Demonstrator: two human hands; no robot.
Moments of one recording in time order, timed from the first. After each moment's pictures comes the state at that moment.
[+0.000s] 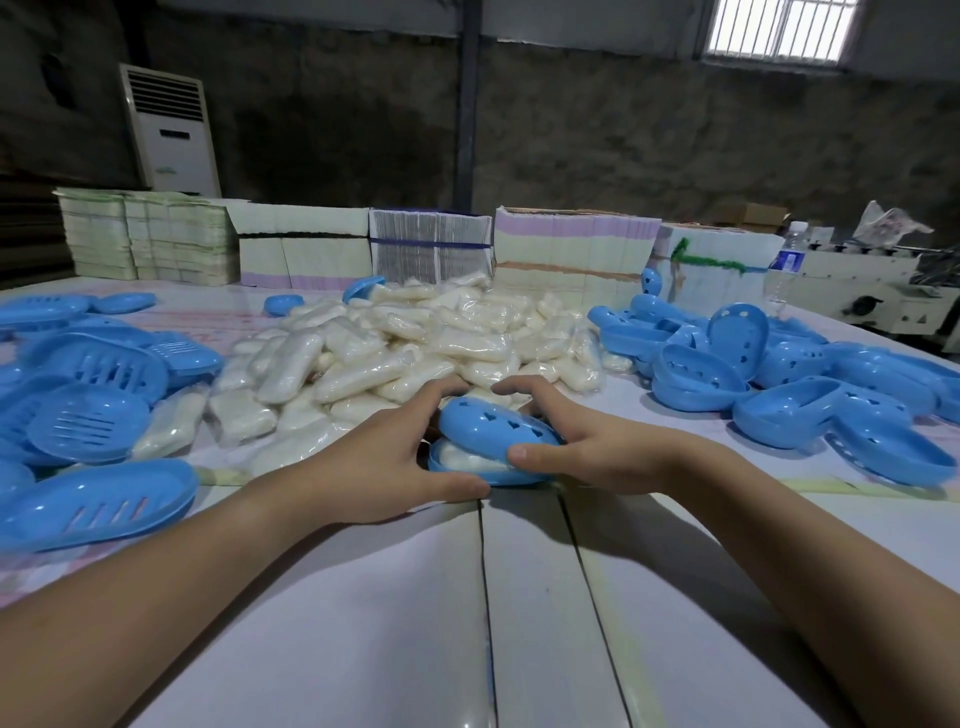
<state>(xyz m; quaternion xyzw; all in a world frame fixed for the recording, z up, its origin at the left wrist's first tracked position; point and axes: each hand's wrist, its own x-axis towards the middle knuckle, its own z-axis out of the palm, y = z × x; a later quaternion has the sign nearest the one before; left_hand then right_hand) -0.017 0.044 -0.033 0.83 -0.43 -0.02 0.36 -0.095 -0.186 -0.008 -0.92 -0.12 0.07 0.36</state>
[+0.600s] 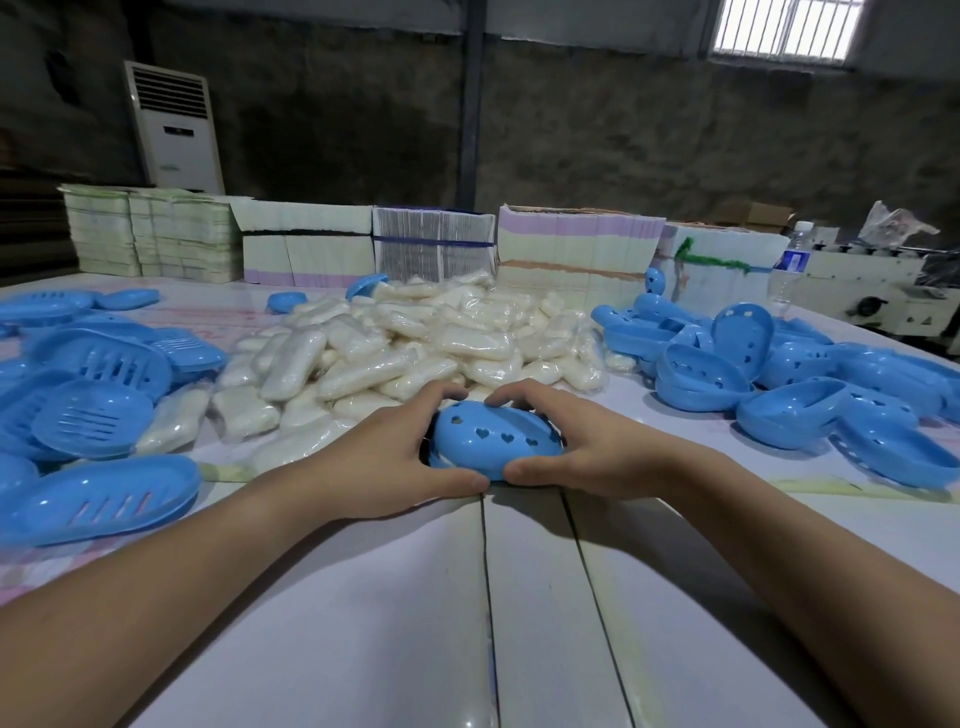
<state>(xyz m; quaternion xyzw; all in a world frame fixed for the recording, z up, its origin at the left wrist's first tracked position) -0.015 0.043 -0.035 0.85 -0.41 -0.01 0.34 -0.094 -0.183 -0.010 -0.95 -0.15 -0.05 0.27</state>
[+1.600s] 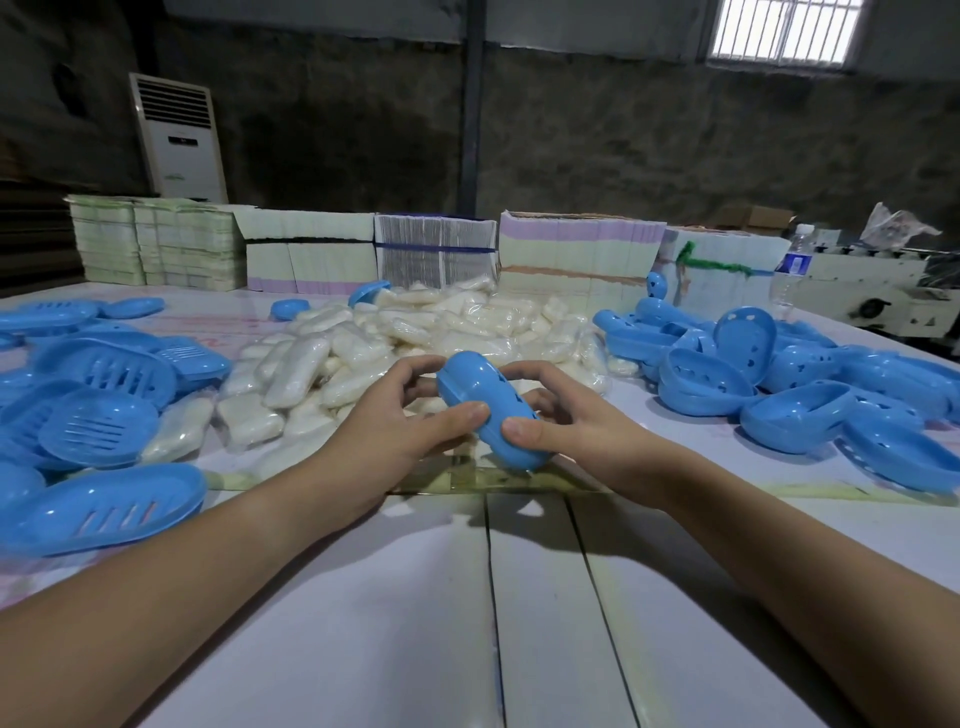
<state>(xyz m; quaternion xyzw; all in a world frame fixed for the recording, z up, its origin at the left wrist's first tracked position) -0.028 0.033 -0.025 0.67 -0.27 -0.08 0.69 -0.092 -0.170 -0.013 -0.82 -0.12 -0.05 0.55</state>
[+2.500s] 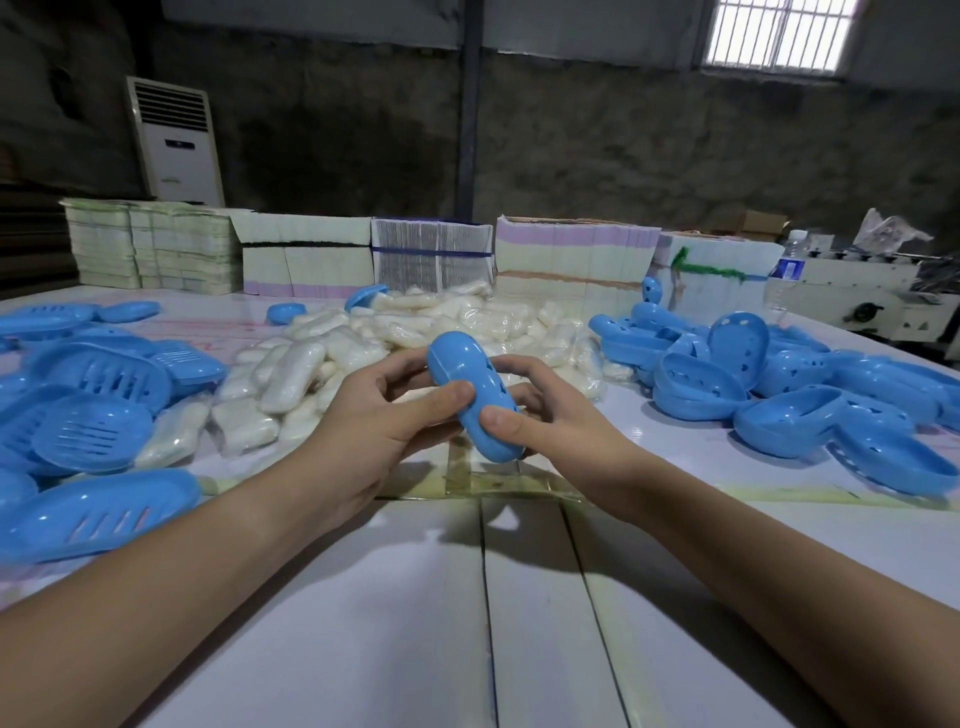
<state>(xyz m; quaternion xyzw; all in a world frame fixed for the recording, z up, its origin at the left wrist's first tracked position) -0.031 0.035 -0.014 0.54 -0.29 -0.13 0.78 -0.098 -0.149 -0.009 -0.79 -0.11 -0.10 0.59</state>
